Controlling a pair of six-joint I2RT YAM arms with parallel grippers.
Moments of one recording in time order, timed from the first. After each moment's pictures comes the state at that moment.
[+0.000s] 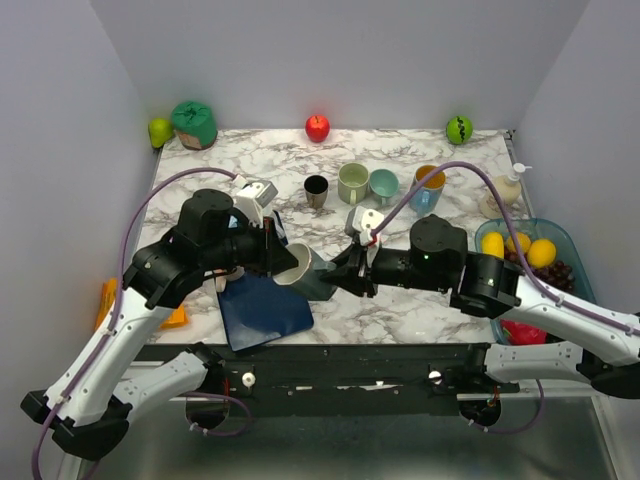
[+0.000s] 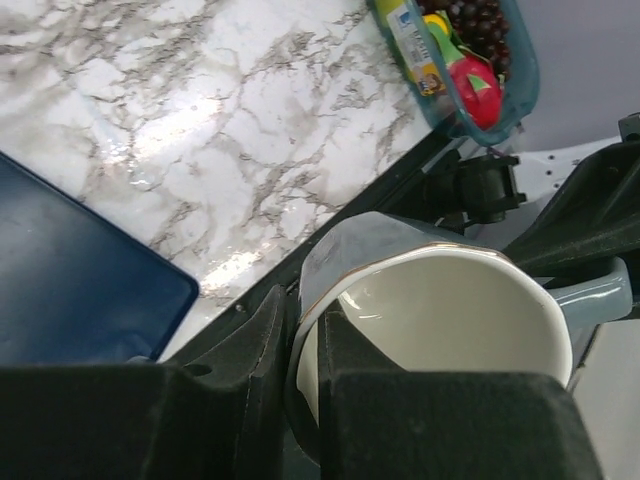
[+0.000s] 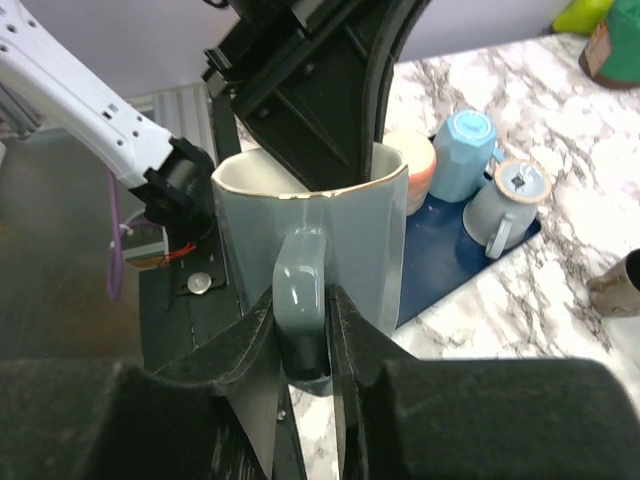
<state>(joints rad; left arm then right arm) -0.62 0.90 1.24 -0.86 0.42 -0.47 1.17 1.05 1.20 -0.34 -0.13 -0.04</state>
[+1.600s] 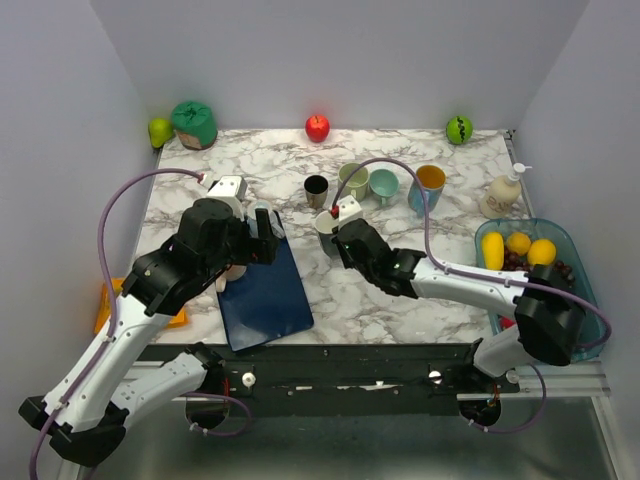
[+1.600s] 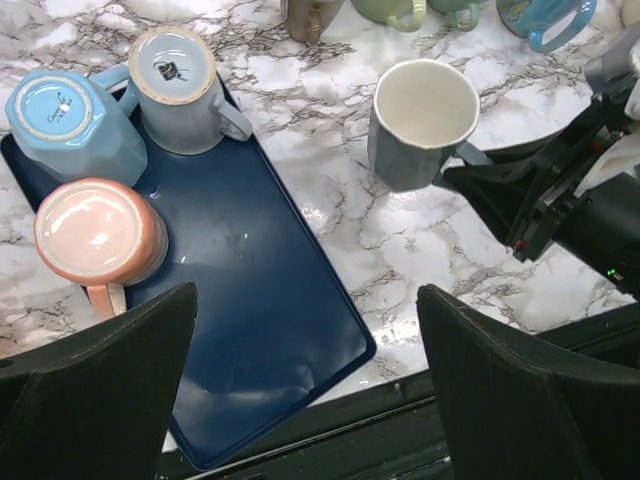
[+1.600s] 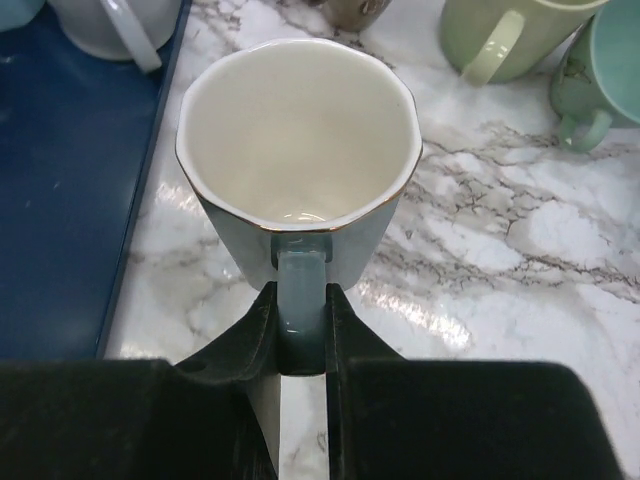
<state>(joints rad) -0.62 0.86 1.18 -0.88 -0.17 -0.43 0.99 1.47 0.94 -0.08 0.48 0.19</state>
